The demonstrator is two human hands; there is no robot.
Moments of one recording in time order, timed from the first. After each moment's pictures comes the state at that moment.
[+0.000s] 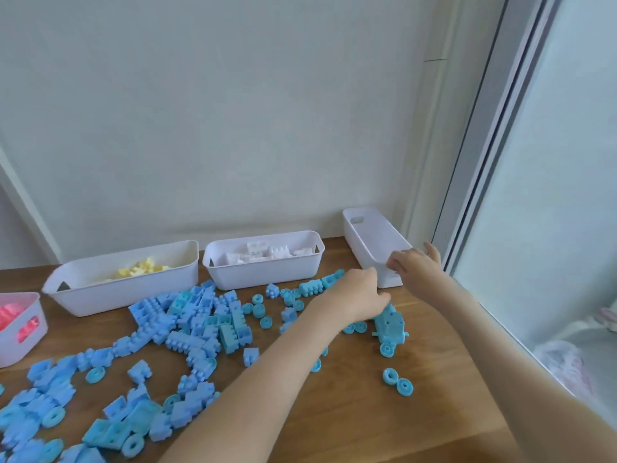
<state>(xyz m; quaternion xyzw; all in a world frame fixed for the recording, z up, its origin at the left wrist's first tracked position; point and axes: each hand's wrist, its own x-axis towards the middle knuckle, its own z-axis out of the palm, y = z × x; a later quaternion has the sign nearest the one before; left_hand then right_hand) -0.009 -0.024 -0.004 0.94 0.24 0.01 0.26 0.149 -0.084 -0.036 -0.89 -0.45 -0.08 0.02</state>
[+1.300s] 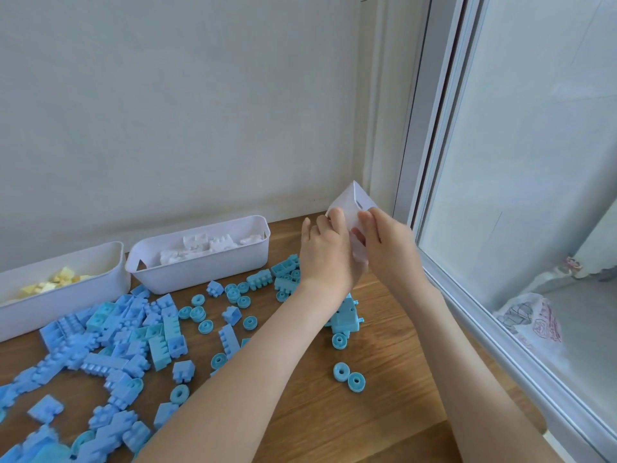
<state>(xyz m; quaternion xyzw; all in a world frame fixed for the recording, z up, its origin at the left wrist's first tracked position) 0.067 -0.035 -0.037 0.93 0.27 0.25 0.05 0.122 -0.115 -0.020 -0.78 -0.40 -0.09 0.47</state>
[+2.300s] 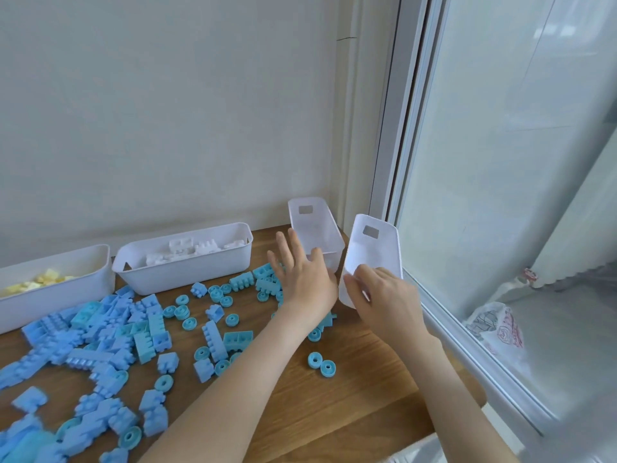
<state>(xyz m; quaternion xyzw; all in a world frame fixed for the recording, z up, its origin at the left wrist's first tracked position) 0.044 -0.063 -0.047 0.92 0.33 0.15 0.12 0.103 -0.179 -0.068 -0.79 -0.46 -0.29 0.27</state>
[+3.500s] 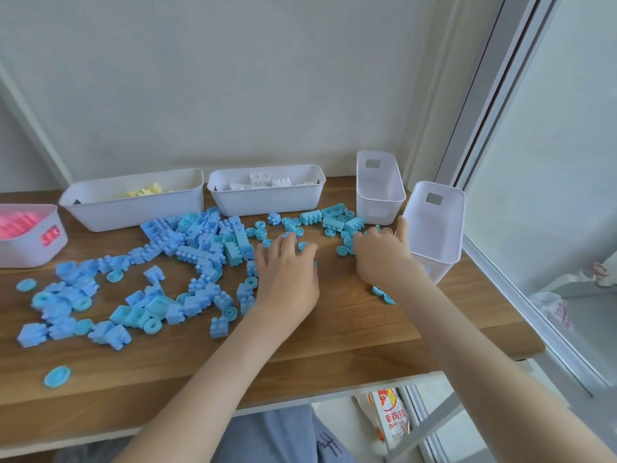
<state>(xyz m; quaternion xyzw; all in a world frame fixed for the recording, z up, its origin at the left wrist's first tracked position) -0.123 -0.047 -0.075 0.92 0.36 0.15 0.06 0.005 -0.111 -0.040 -0.87 -0.46 -0.07 -0.13</state>
